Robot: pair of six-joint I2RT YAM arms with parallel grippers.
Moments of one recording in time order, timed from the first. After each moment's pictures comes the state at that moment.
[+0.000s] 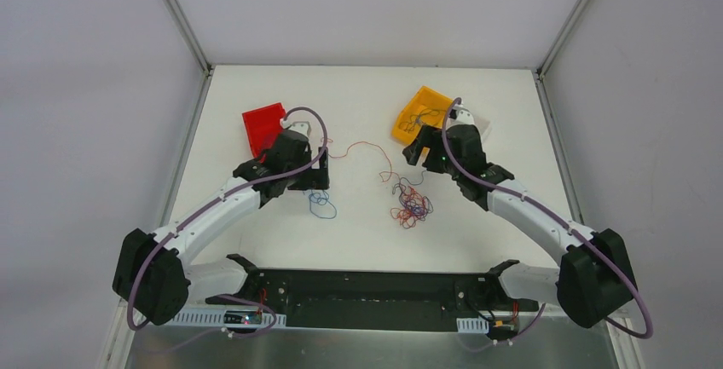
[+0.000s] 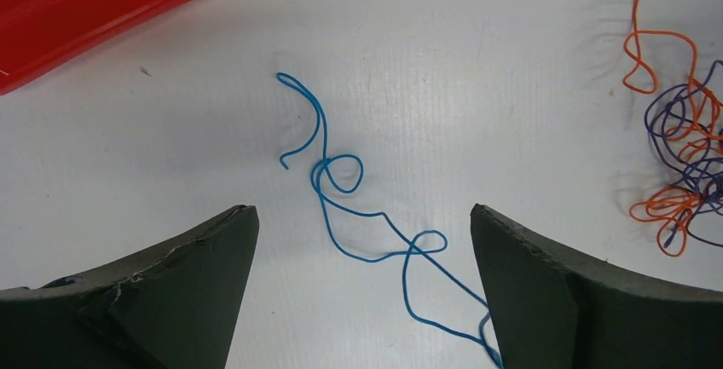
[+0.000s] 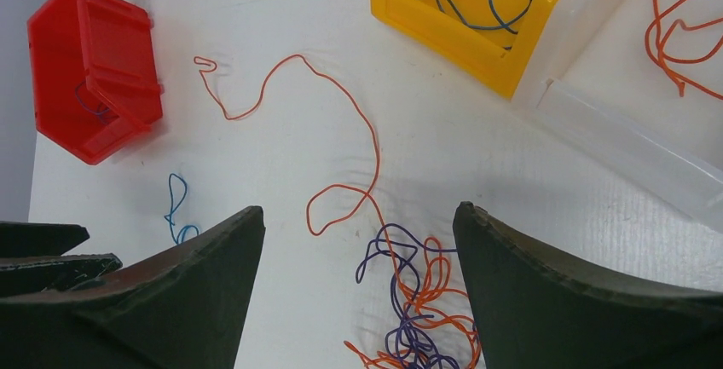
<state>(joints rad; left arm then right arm) -0.54 1.16 0.80 -0.47 -0.14 -0.44 0.52 1.21 0.77 -0.09 0.07 0.61</state>
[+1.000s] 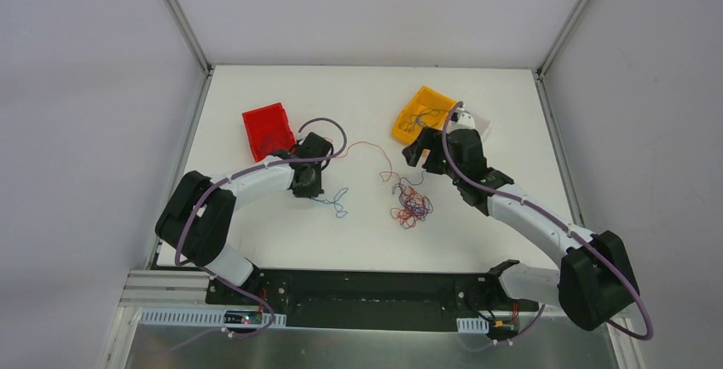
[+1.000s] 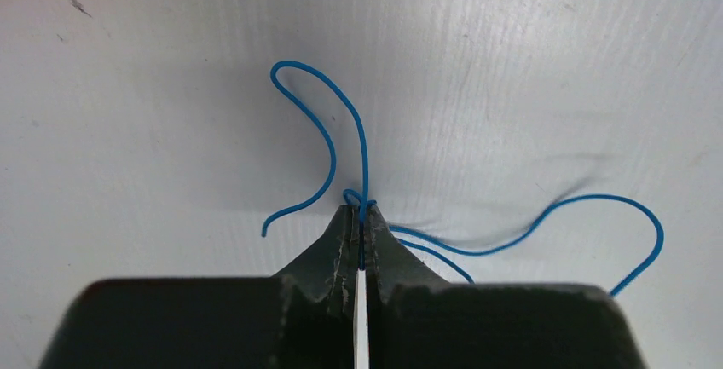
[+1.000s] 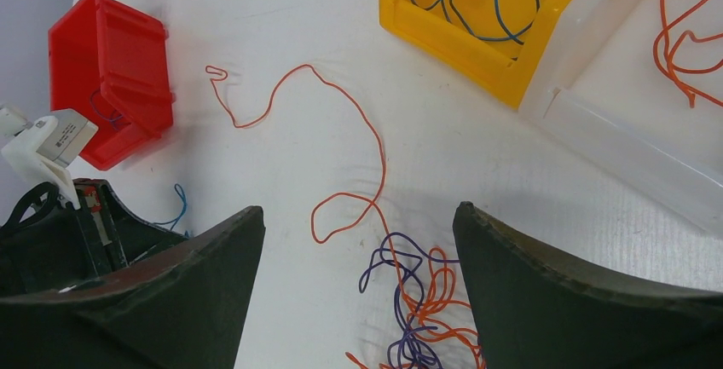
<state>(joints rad) -0.55 1.56 0.86 -0.50 -0.24 -0.55 0.53 1.20 0.71 0.01 0.07 0.62</state>
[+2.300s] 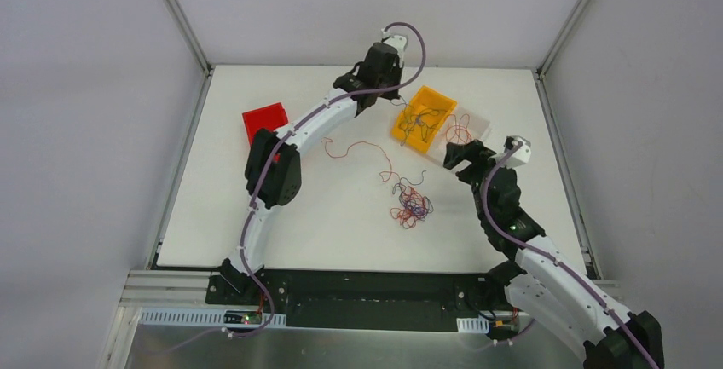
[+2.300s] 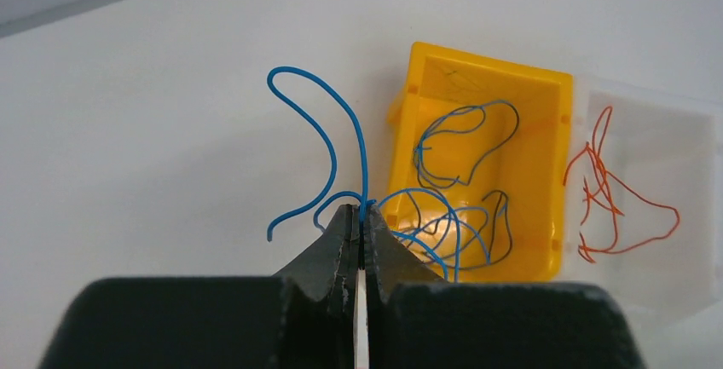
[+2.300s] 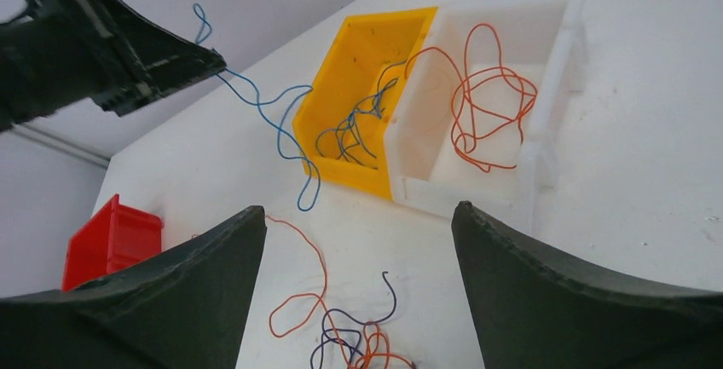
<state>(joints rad) -0.64 2.20 2.09 -0.40 -0.12 -0.24 0.53 0.75 0.44 0.13 0.48 0.64</state>
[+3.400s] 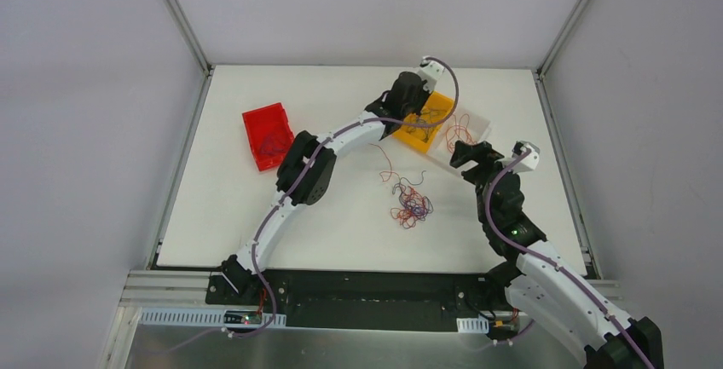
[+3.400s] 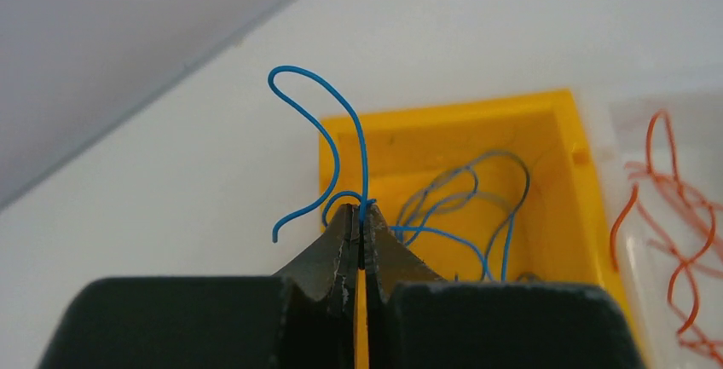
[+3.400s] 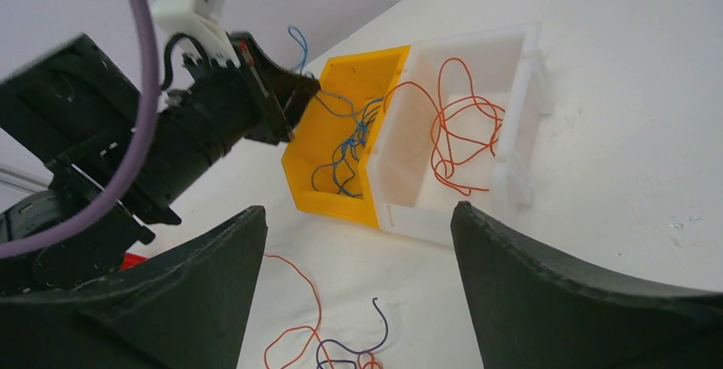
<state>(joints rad) -0.74 2.54 2.25 0.06 -0.17 0.13 0.52 0.68 0.39 0.19 0.59 0.65</state>
